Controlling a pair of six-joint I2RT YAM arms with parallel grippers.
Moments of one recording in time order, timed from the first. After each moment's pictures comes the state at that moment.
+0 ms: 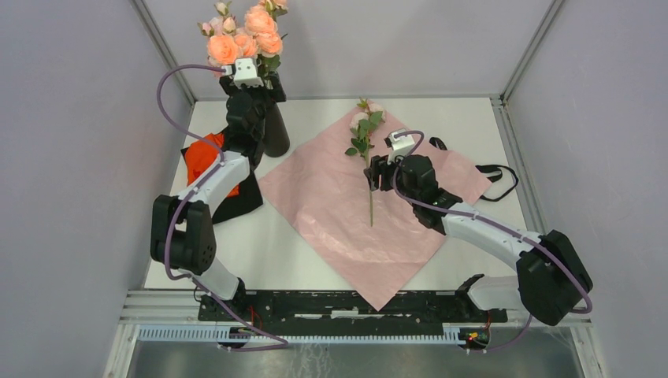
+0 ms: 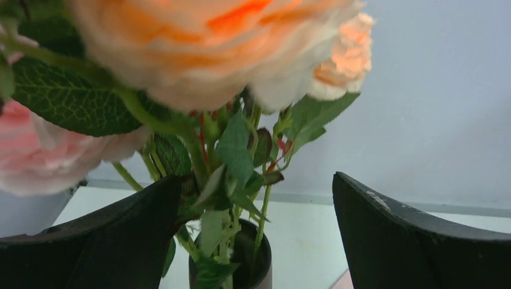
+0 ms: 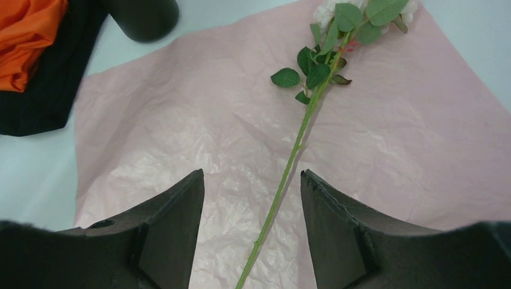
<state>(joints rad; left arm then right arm) -0.23 1.62 1.21 0.62 -0.29 -0.01 0.64 1.29 0.73 0.27 0.13 0.19</state>
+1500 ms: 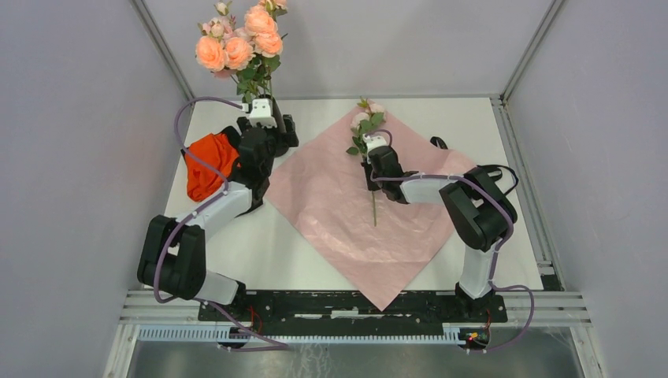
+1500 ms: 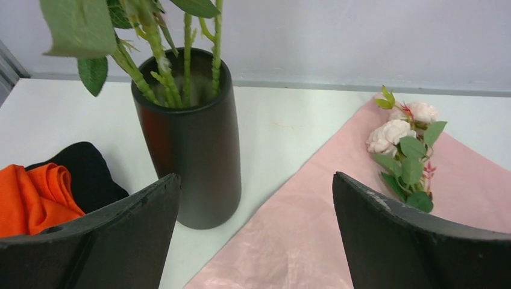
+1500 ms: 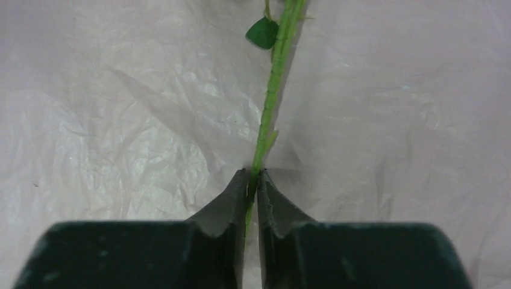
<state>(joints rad) -0.32 1.45 0.86 0.51 -0.28 -0.11 0.58 1.89 1.01 0.19 0.19 0.18</state>
